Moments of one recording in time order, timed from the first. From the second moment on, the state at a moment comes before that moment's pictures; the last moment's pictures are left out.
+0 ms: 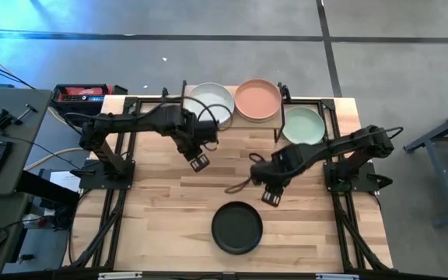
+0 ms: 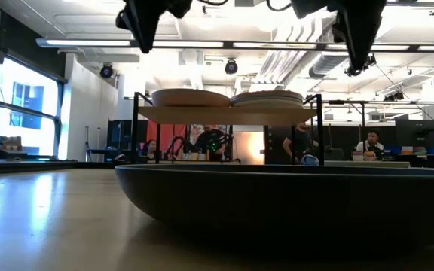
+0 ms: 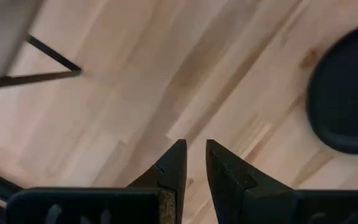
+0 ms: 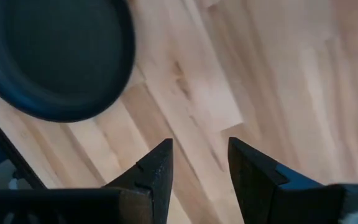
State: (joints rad) left arm 0.05 1.73 1.79 -1.51 -0.05 -0.55; right arm 0.24 1.64 1.49 -1.31 -0.05 0.68
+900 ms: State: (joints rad) left arm -0.27 1.73 1.74 -1.52 -0.06 -1.10; right arm 0.44 1.64 1.20 -0.79 0.06 0.87
